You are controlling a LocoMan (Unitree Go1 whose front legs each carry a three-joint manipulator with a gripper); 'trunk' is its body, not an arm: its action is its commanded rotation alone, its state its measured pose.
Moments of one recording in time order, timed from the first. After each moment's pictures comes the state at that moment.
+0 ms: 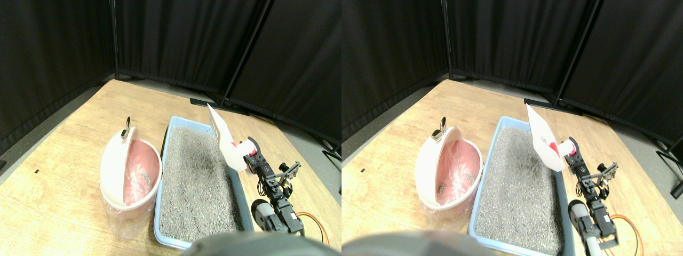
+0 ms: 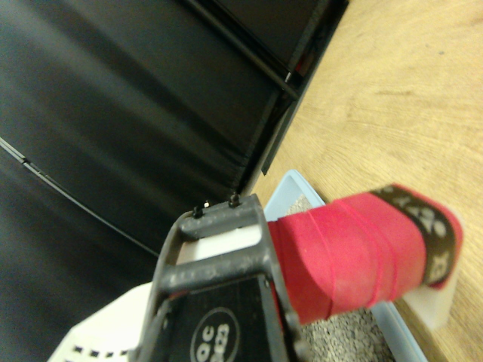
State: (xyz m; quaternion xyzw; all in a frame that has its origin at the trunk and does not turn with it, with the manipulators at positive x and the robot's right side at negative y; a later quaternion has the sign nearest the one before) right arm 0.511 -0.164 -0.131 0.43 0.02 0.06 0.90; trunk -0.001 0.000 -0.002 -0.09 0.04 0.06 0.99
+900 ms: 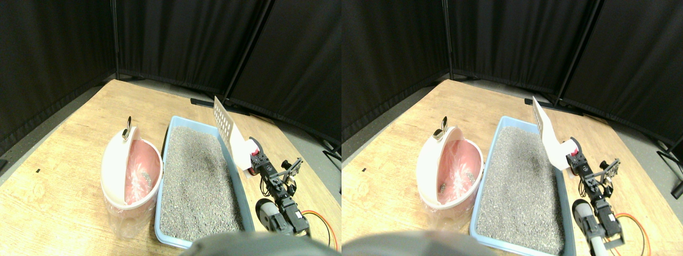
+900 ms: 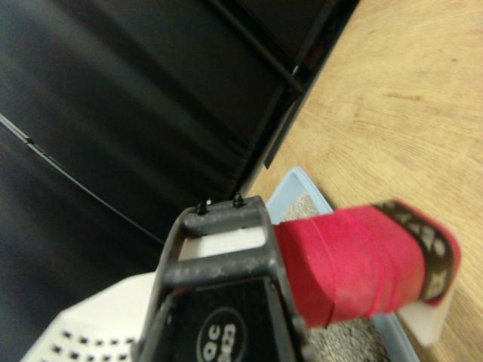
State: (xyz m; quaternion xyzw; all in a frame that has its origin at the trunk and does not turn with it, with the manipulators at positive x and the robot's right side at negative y) right arm 0.508 -0.165 -0.128 0.42 0.03 0.09 0.90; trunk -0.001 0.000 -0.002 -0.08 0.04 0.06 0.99
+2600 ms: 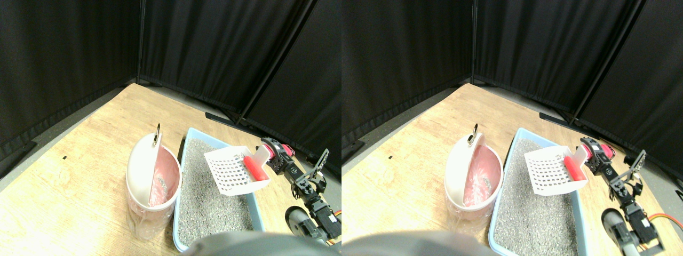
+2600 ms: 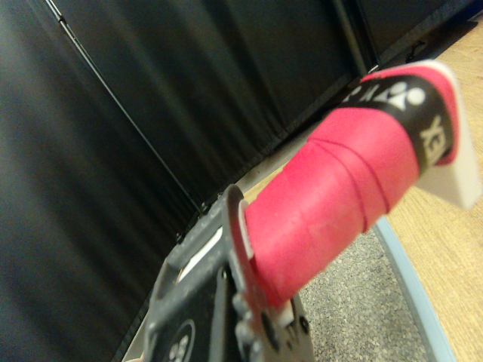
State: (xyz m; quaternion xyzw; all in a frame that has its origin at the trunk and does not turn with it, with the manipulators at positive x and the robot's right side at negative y) right arm 0.518 -0.124 -0.080 0.01 0.01 0.21 0.98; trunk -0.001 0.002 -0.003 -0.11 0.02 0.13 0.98
